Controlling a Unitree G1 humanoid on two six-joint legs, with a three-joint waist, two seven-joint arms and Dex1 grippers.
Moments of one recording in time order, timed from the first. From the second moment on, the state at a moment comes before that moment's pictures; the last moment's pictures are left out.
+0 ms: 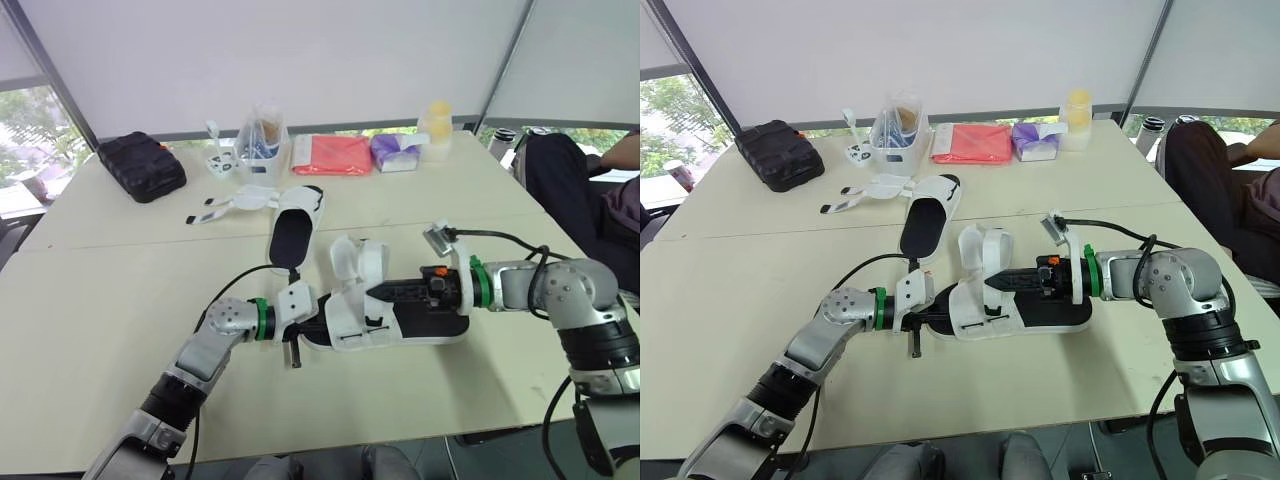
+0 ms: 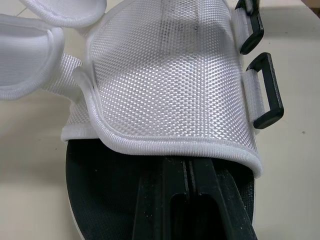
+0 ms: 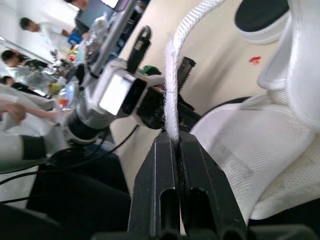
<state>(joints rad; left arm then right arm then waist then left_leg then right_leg) -0.42 0.39 -0.34 0.11 -0.13 0.11 -1.01 -0.65 -0.77 0.06 0.05 1.04 1.27 0.93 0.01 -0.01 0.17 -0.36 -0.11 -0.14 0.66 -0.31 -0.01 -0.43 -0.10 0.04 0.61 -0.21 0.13</state>
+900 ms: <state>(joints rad) -0.42 0.39 -0.34 0.11 -0.13 0.10 -1.00 -0.67 -0.72 0.02 0.14 0.91 1.30 1.00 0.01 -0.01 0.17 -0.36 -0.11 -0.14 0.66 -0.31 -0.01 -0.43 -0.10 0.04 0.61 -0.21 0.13</state>
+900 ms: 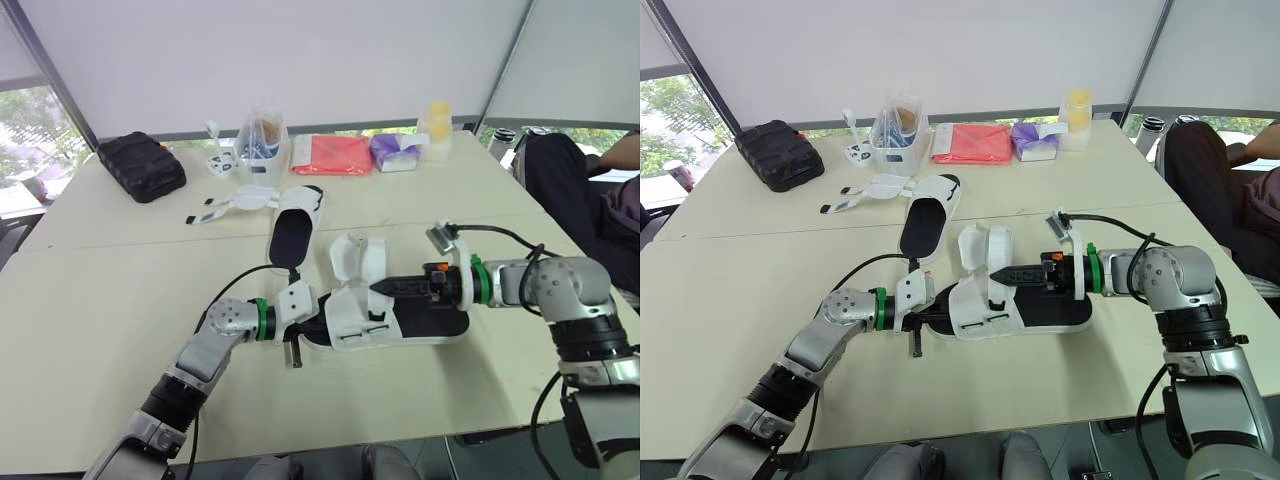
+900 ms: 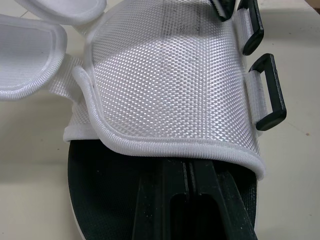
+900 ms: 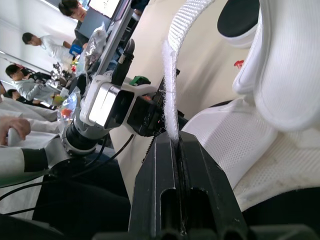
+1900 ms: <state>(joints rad) -0.42 0.39 -0.34 0.11 -0.13 0.10 -0.99 -0.55 -0.77 0.11 -0.03 0.73 1.08 1.15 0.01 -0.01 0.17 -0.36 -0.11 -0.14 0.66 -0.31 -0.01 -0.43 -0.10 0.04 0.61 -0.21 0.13</state>
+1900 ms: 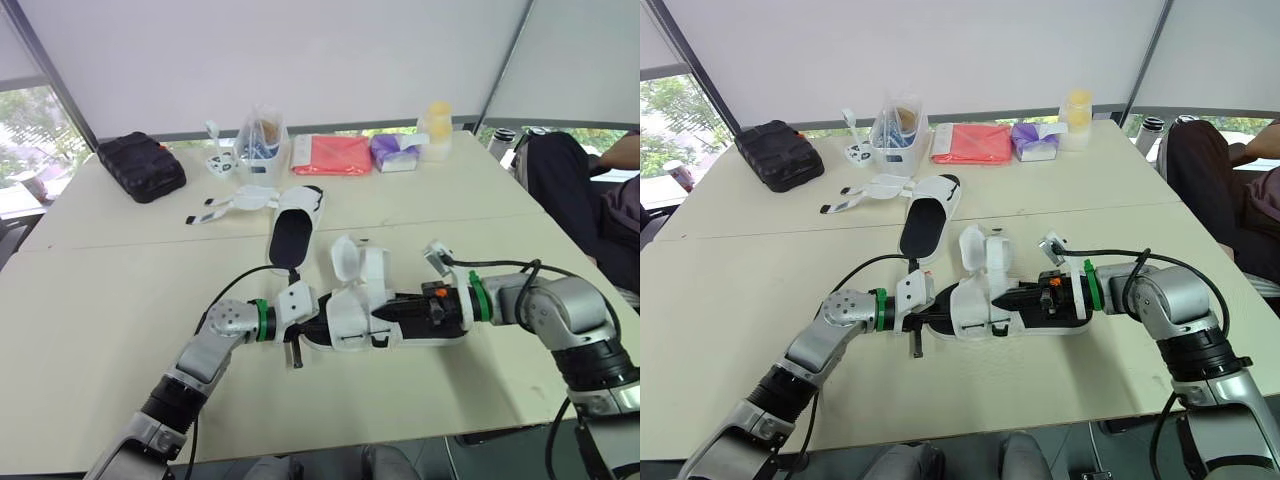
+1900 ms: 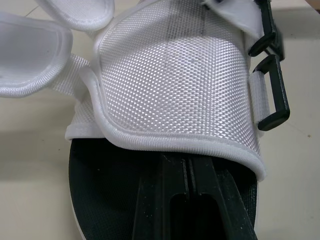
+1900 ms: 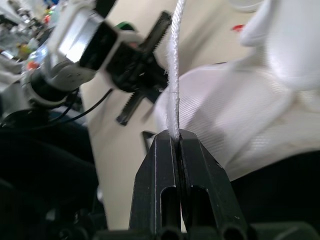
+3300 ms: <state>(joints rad) -0.45 0.39 -0.35 0.16 -0.13 0.07 -1.03 0.05 -0.72 -0.20 -0.53 0.89 0.99 0.81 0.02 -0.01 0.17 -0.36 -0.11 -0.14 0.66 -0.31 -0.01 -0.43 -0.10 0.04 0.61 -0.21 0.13</state>
